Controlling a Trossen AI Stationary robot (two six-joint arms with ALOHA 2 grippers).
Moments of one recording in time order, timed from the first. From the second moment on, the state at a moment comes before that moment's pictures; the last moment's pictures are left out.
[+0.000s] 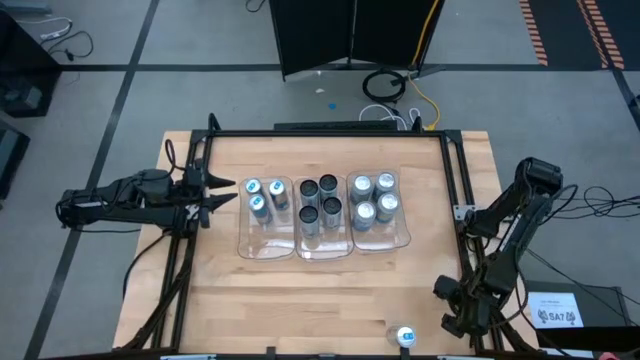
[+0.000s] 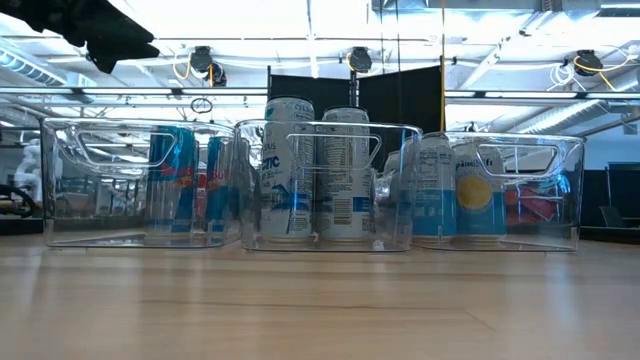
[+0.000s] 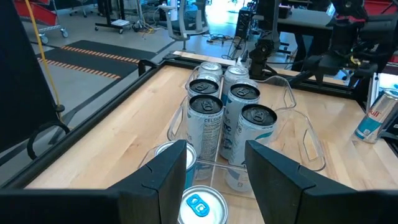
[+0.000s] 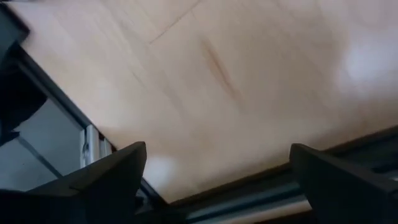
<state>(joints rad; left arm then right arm) 0.00 0.28 0.55 -0.52 -0.21 -0.13 1.16 1.38 0.77 -0.67 -0.18 1.82</state>
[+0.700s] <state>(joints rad) 0.00 0.33 0.55 -0.52 -0.21 -0.13 1.16 1.58 0.80 -0.30 0.26 1.63</state>
